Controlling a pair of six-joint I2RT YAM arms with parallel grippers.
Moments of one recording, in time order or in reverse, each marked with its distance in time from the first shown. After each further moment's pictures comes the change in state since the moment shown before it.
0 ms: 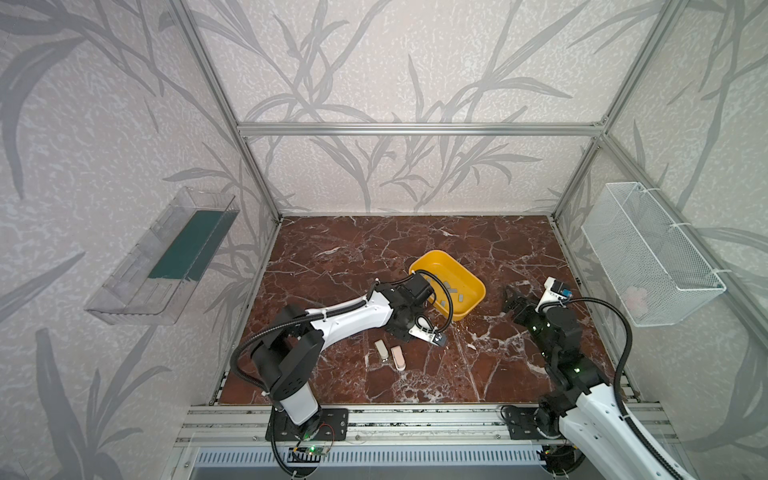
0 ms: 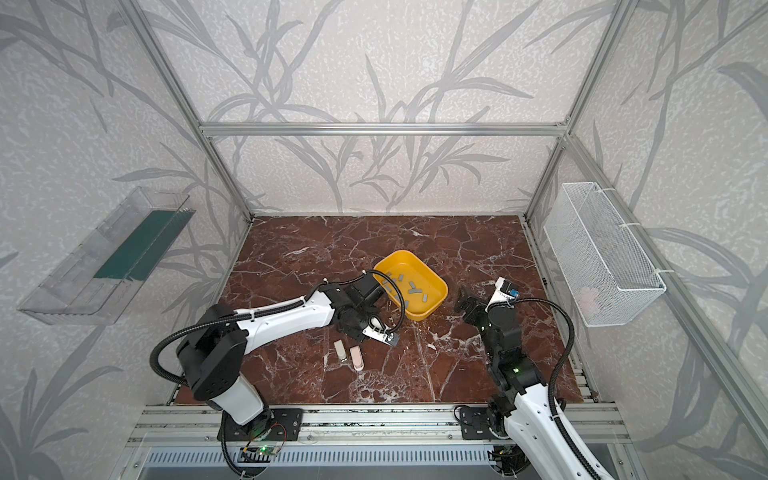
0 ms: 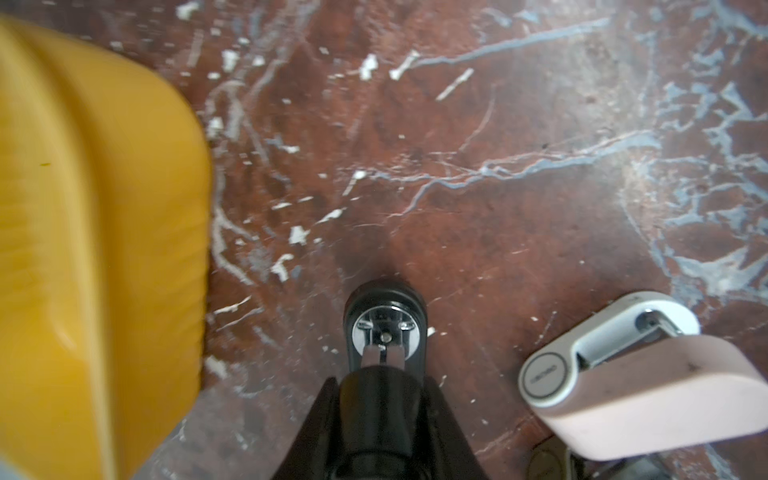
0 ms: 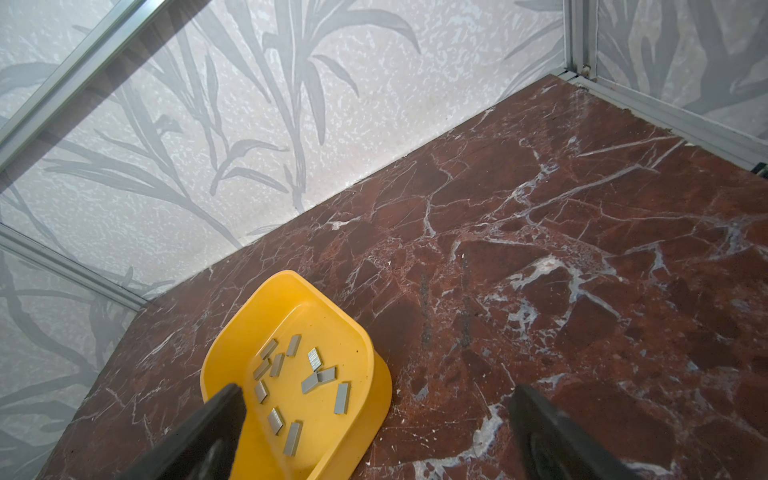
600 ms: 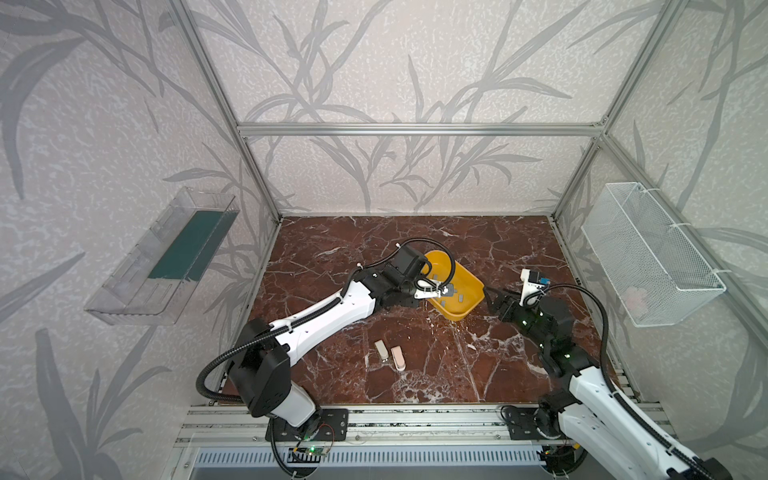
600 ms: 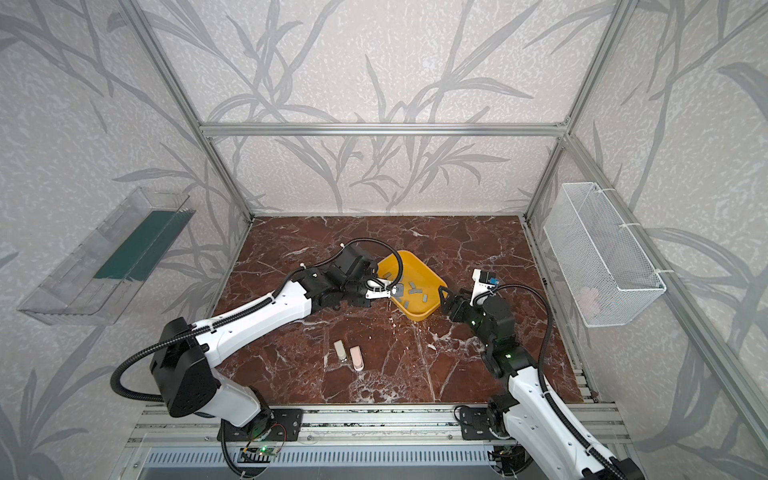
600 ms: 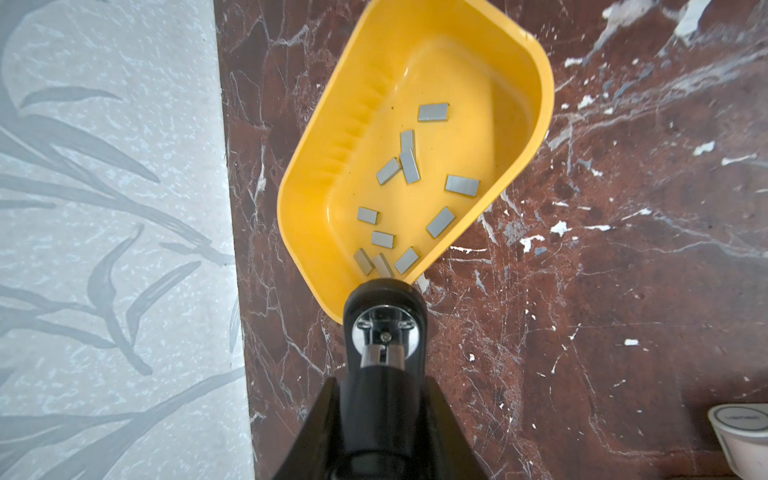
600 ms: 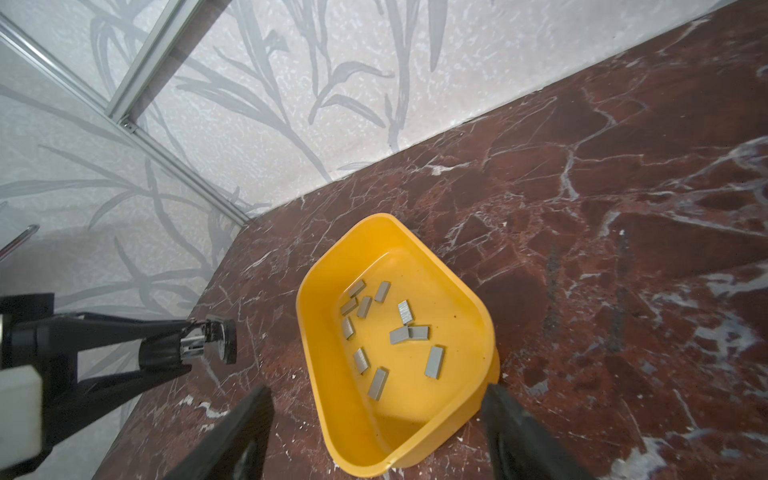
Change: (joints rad) left arm 0.058 -0.110 0.142 0.094 -0.087 -0.259; right arm 0.000 0.198 0.055 0.162 -0.386 -0.031
